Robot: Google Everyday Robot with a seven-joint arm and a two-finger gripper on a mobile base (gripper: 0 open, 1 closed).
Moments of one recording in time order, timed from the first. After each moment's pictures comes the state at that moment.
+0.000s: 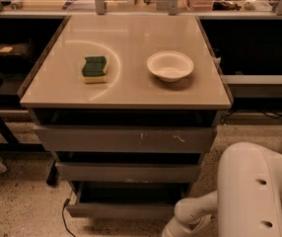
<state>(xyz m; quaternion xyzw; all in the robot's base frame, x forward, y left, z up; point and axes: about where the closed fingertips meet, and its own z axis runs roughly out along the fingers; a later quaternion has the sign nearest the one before) 0.323 -0.073 0.209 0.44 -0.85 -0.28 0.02</state>
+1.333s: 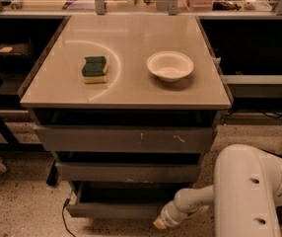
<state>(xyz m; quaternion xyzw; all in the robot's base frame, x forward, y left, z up) 0.433 -0.079 0.185 0.43 -0.87 -0.22 -0.09</state>
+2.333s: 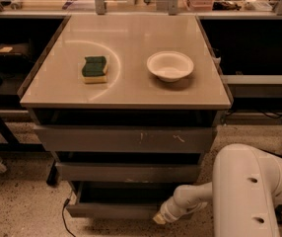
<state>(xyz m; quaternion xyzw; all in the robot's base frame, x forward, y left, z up) 0.458 -0.079 0.188 0.43 -0.87 -0.21 -0.11</state>
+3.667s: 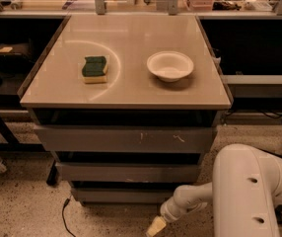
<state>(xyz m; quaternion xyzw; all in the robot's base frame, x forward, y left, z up) 0.457 -0.079 0.188 0.43 -0.87 -0.21 -0.11</state>
